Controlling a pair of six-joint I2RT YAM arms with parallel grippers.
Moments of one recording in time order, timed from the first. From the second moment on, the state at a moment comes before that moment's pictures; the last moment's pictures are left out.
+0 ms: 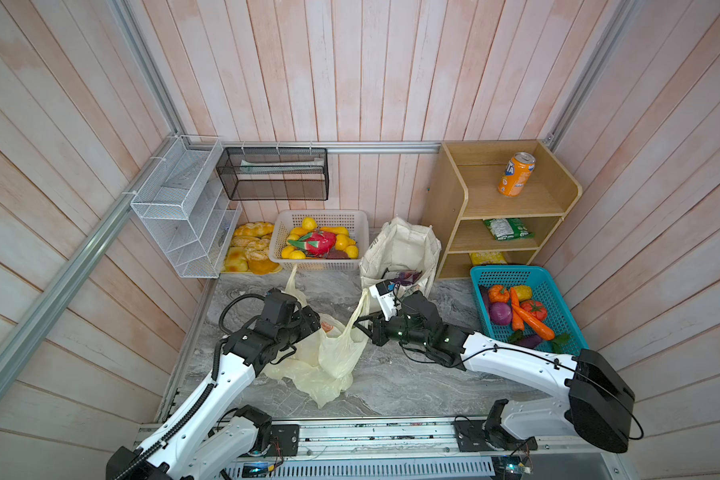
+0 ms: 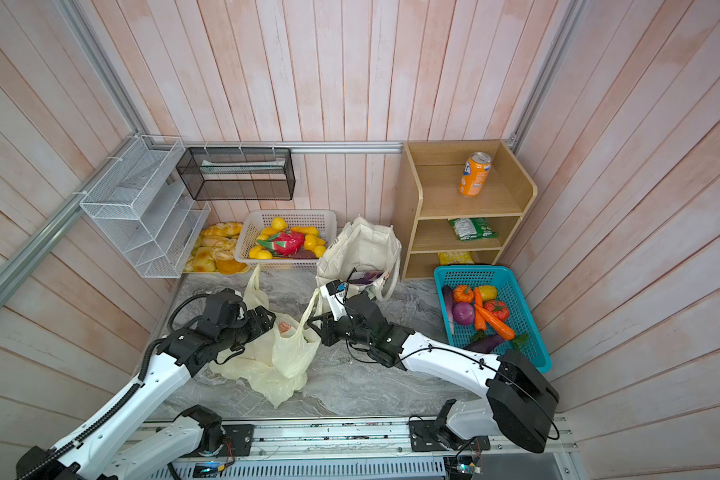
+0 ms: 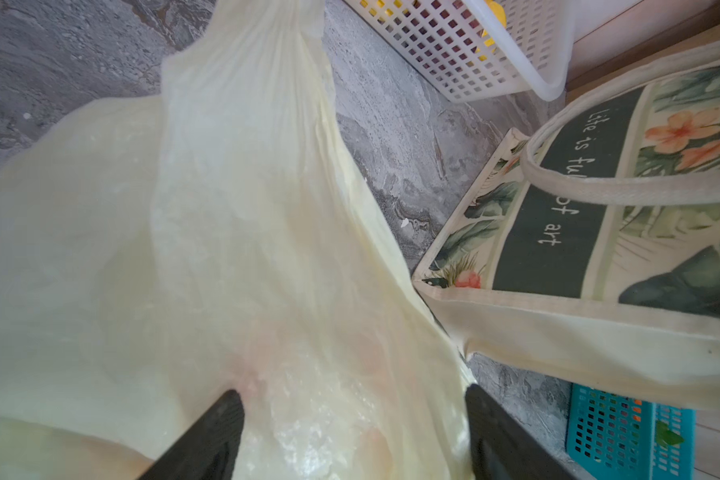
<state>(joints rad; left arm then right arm) -0.42 0.96 0.75 -0.63 0.02 -0.85 0.94 1.33 0.78 0.19 -0.24 0.58</state>
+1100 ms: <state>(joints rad) -0.43 1.13 0.90 -0.76 0.00 -0.64 0.98 1.35 0.79 0.20 -0.24 0.58</state>
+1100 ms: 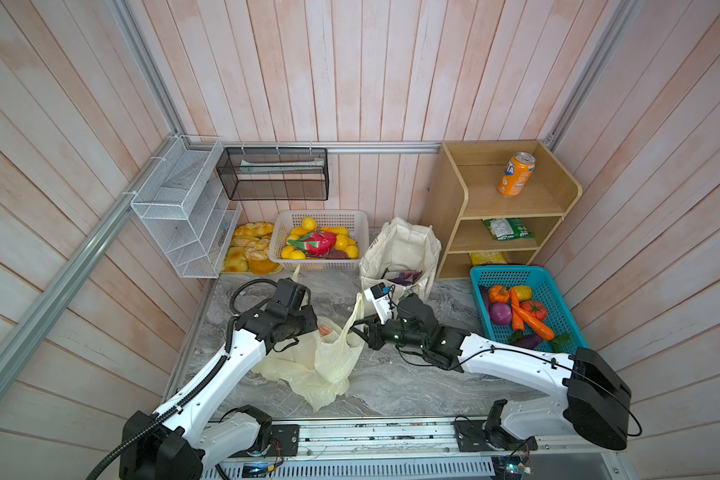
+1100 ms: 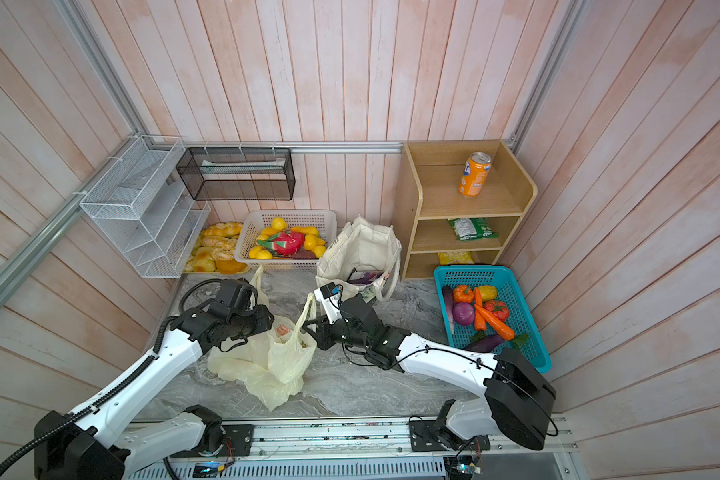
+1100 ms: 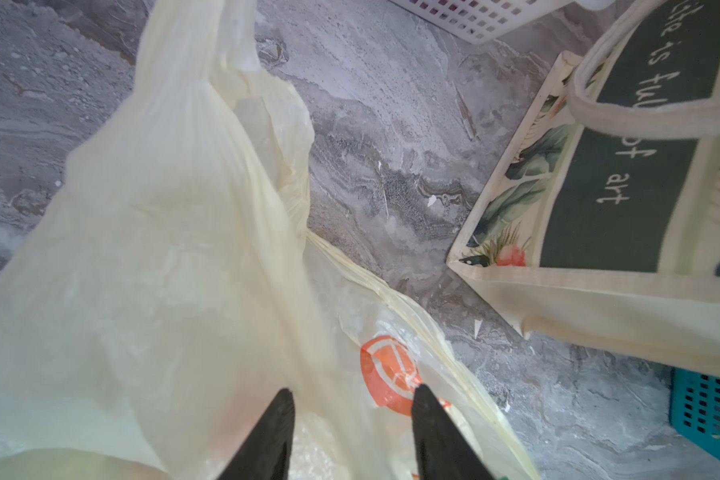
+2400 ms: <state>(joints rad) -0.43 1.04 1.08 -0.58 0.19 -0.31 0.74 1.28 0.55 0.10 -0.12 0.63</state>
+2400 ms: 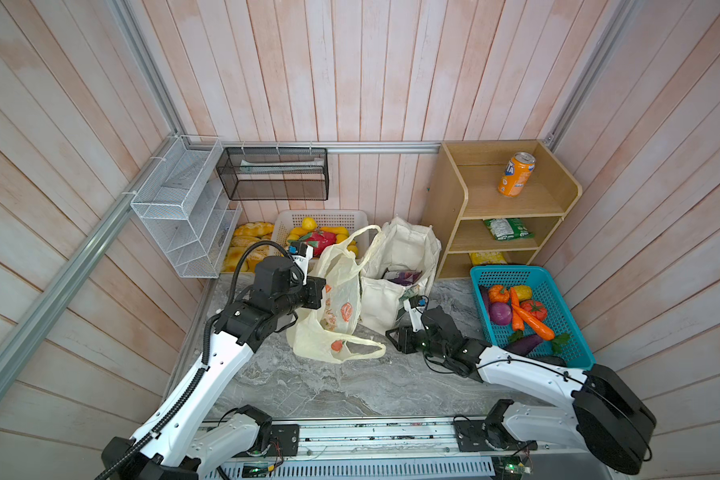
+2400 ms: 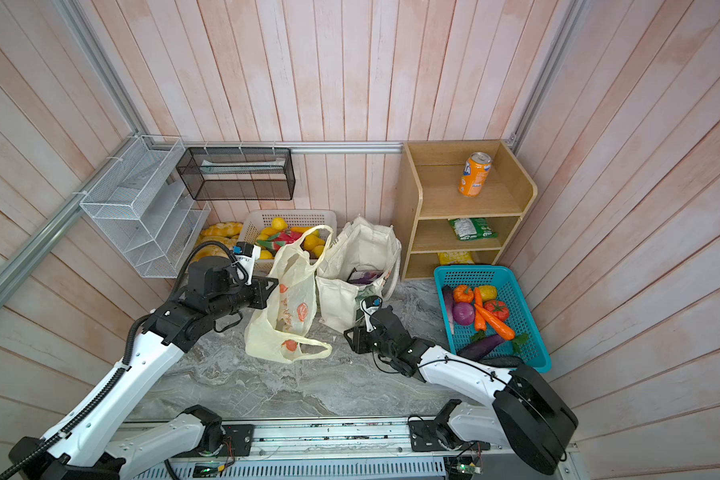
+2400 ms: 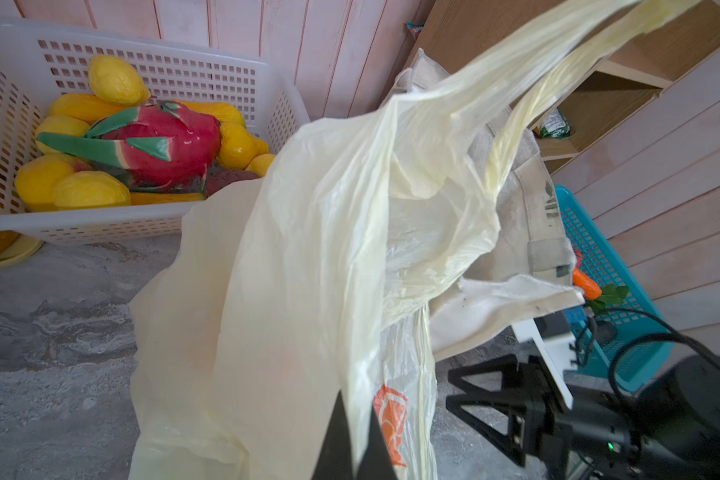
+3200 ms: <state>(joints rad) -0.45 0.97 0.88 -0.53 0.30 -0.52 0.81 1.12 0.53 0.21 -0.33 0.69</state>
